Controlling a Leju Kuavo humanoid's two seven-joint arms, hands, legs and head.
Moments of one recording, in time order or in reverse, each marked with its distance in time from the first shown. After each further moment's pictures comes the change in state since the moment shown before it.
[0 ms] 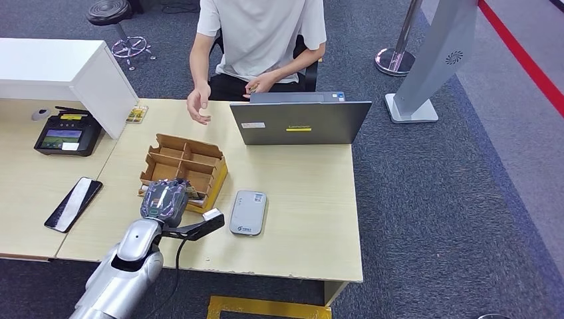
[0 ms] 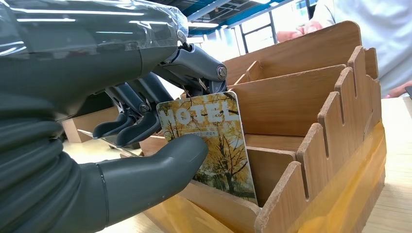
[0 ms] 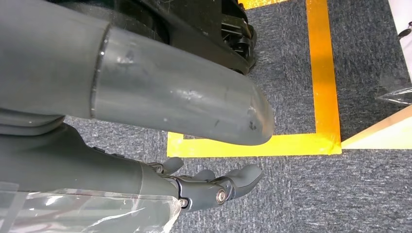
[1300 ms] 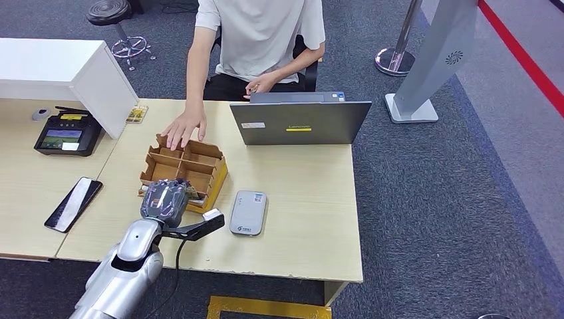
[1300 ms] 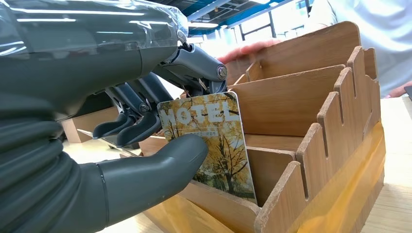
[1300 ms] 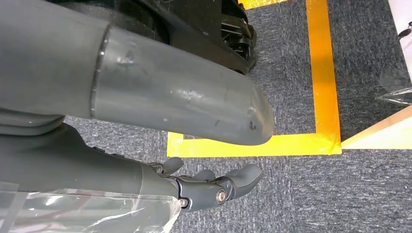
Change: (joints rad) left arm 0.000 0.000 0.000 0.000 0.000 0.000 0.000; right arm 0.000 0.000 0.000 0.000 0.000 0.000 0.000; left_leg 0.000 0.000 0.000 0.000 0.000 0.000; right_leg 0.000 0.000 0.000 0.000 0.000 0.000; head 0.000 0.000
